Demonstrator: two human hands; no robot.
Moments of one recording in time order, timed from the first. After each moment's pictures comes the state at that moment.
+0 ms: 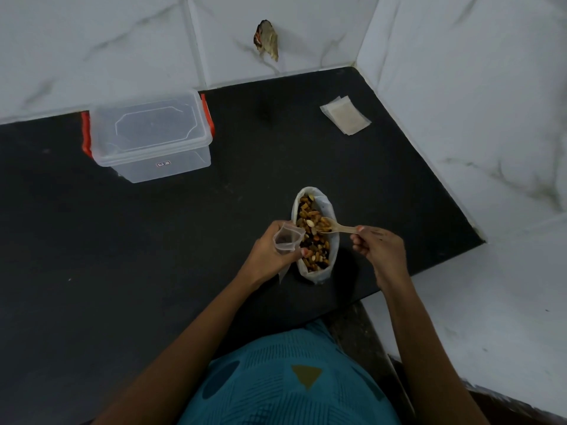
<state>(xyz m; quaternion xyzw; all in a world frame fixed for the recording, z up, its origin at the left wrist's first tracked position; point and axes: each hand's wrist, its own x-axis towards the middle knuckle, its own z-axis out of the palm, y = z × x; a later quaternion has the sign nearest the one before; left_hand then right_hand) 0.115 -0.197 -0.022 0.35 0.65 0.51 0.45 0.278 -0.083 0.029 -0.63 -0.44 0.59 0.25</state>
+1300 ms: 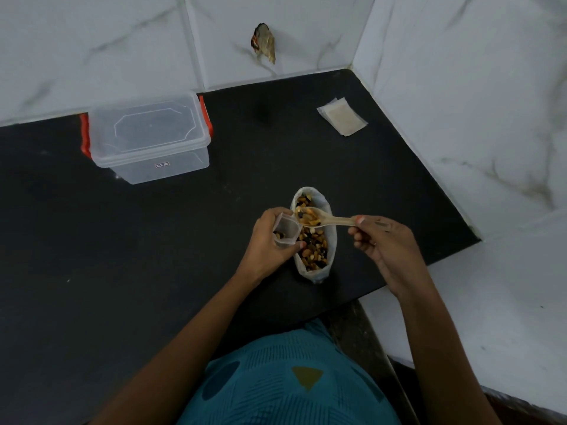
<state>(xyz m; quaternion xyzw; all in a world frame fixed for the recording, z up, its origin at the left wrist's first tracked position) 0.113 -0.192 -0.010 0.40 0.69 0.50 0.33 0.274 -0.107 0.096 -0.55 -0.45 0.66 0.24</state>
